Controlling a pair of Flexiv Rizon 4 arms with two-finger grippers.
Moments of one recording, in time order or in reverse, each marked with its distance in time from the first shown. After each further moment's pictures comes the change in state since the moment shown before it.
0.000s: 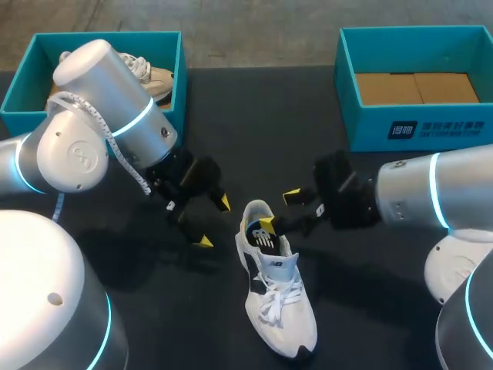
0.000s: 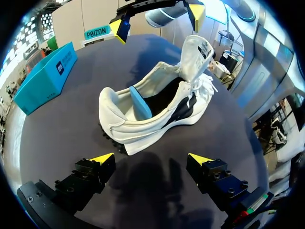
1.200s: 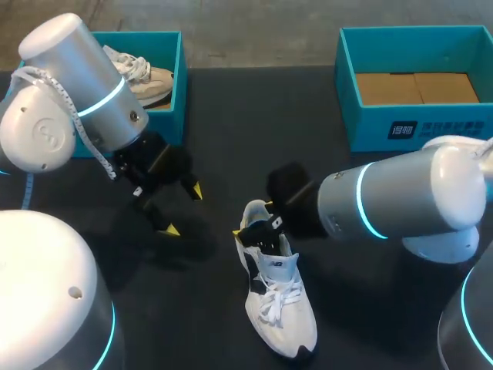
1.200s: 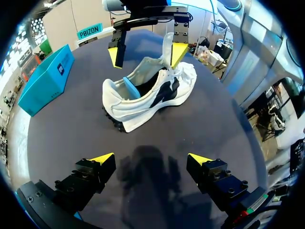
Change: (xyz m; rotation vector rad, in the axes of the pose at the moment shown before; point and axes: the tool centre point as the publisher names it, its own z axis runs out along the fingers) left arm 0.011 0.031 -0.051 -0.066 0.001 0.079; right arm 0.004 -0.012 0.048 0.133 -0.200 -0.017
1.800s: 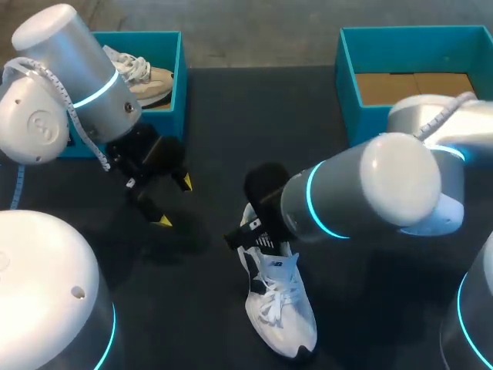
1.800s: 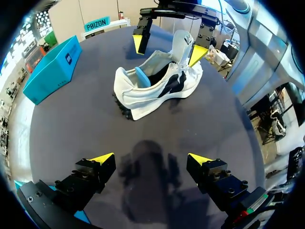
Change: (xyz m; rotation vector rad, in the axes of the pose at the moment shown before) left arm -0.009 0.019 -0.016 -0.053 -0.026 -0.057; right arm 0.012 -0.004 -0.004 0.165 -0.191 0.107
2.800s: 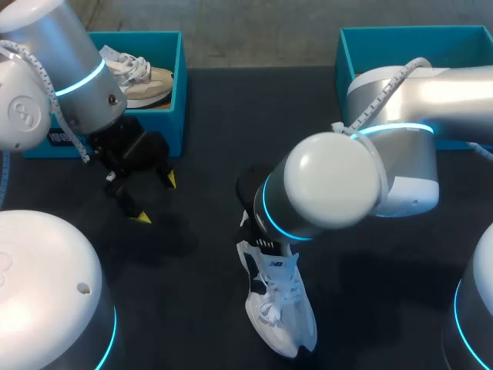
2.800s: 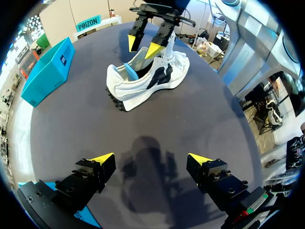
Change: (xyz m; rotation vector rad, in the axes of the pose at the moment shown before) left arm 0.015 0.019 -0.026 -0.046 0.033 0.058; right arm -0.019 -0.008 0.005 0.110 -0.192 0.048
